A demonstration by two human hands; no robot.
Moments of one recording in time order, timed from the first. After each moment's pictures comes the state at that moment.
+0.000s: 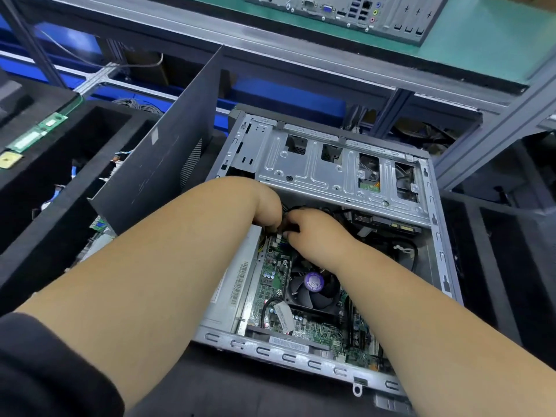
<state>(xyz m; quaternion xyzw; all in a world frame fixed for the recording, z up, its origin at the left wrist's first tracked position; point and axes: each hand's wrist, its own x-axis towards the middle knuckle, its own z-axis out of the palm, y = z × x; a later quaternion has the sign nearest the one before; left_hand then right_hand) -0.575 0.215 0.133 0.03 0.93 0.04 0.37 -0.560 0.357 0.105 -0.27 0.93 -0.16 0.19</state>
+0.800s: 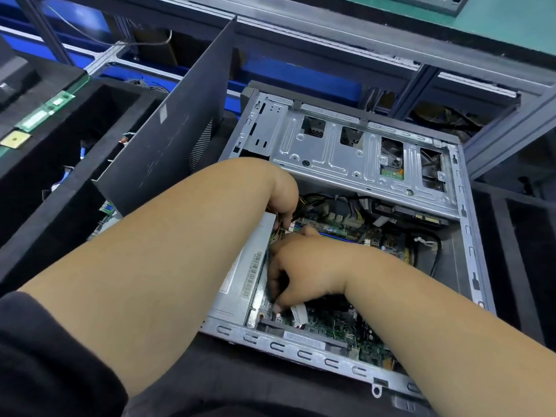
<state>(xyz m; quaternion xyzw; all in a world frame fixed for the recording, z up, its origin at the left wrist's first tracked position) -0.577 0.218 0.130 0.01 0.88 0.14 0.46 -0.516 0.341 0.123 -0.50 0.80 0.01 0.33</state>
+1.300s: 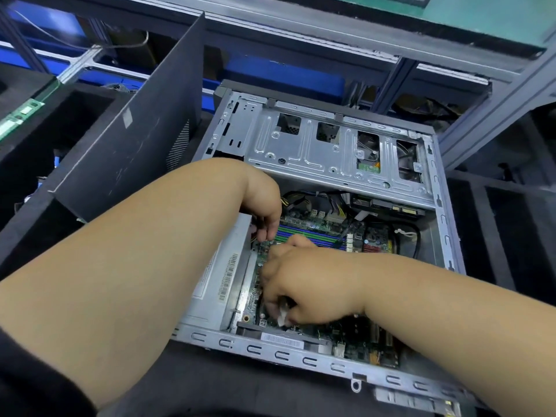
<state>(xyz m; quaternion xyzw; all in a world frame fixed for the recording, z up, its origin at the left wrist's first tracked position) -0.569 0.221 0.135 -0.02 0.84 0.24 0.49 -0.505 0.374 0.140 -0.60 0.75 0.01 0.28</state>
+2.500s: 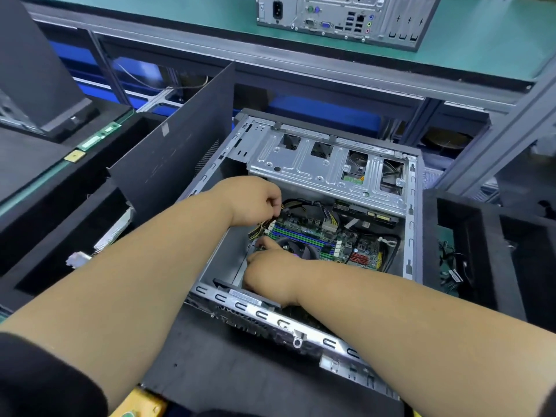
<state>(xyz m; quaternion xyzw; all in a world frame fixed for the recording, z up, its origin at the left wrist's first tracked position) -0.512 0.234 0.156 -0.03 0.97 0.17 0.14 -0.489 0.364 0.106 -0.66 0.72 0.18 0.15</state>
